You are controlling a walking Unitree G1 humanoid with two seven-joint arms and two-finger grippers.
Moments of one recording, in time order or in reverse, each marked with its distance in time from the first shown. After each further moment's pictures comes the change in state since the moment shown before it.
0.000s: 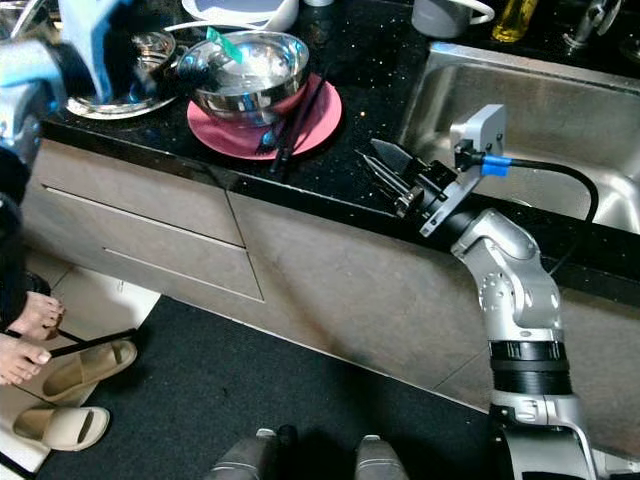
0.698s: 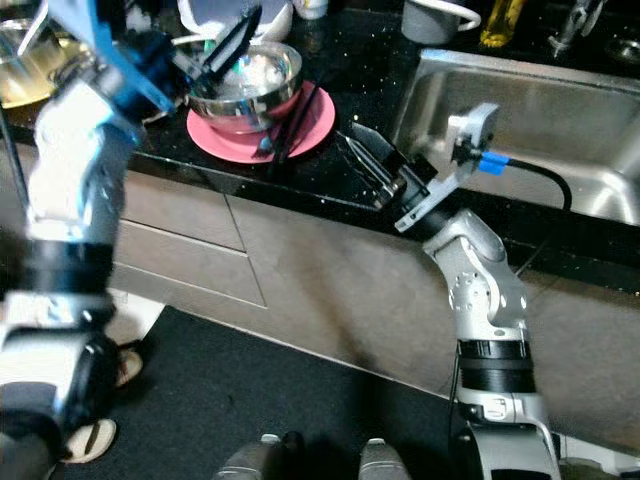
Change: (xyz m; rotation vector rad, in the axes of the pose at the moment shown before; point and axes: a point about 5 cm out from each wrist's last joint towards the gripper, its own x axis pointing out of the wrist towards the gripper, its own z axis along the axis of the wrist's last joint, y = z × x) left arm -0.001 -0.094 0.013 -0.234 -0.397 0.252; right arm 0.025 0.022 -0.004 0.154 -0.161 0.047
